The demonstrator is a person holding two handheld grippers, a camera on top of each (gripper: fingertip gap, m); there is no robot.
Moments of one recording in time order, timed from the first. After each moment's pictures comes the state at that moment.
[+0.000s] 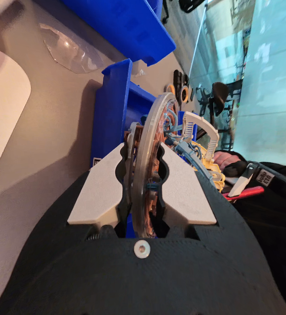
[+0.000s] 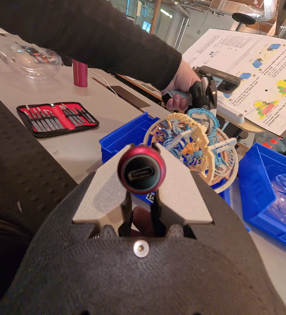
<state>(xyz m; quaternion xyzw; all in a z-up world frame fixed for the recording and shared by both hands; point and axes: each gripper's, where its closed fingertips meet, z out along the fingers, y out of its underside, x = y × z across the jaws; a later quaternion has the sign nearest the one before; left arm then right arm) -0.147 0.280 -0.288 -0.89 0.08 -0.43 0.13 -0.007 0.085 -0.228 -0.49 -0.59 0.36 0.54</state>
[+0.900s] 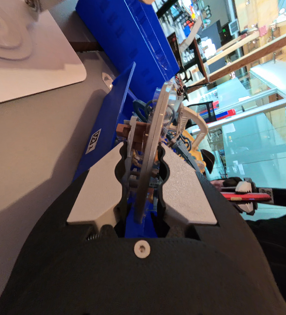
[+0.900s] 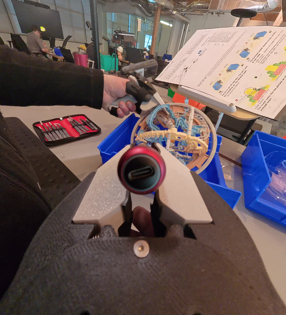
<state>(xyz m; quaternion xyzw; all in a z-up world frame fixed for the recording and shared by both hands) -0.190 0.206 -0.278 -0.82 -0.13 -0.42 0.38 0.029 0.117 -0.216 -0.51 -0.55 0.42 0.51</state>
